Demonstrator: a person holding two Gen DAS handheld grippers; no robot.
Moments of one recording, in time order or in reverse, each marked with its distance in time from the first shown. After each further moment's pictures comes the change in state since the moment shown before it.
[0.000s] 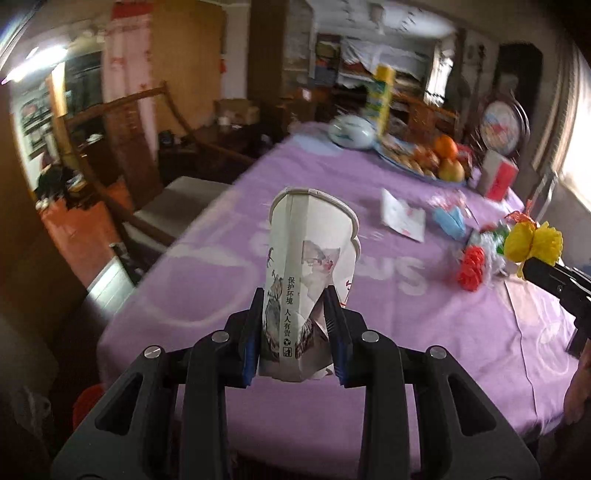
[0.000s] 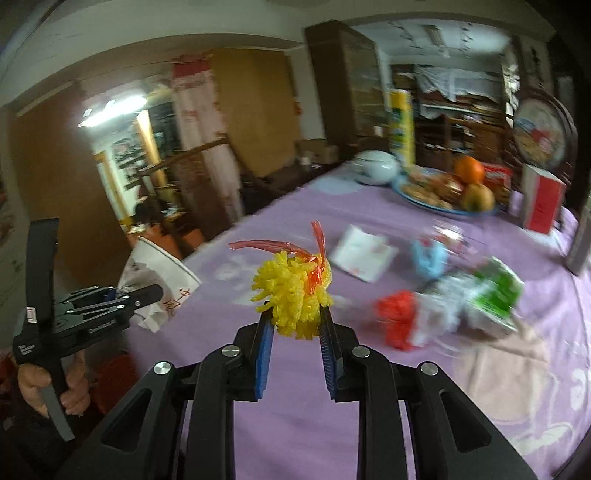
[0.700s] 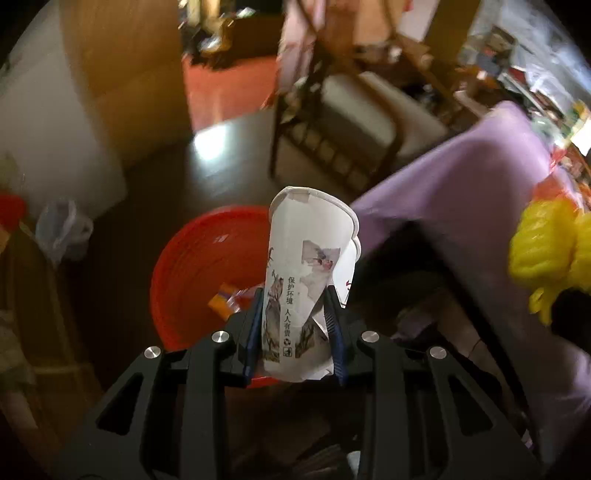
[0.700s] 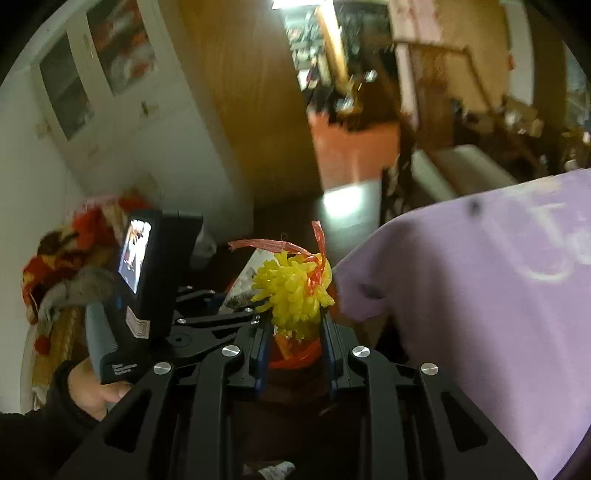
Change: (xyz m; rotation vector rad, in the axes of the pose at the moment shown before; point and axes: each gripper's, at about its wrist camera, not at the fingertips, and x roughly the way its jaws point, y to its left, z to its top) left arm -0.002 0.257 -0.192 -0.510 0.327 0.316; right arm 0.173 0.328 -0.092 -0.421 0.479 0.505
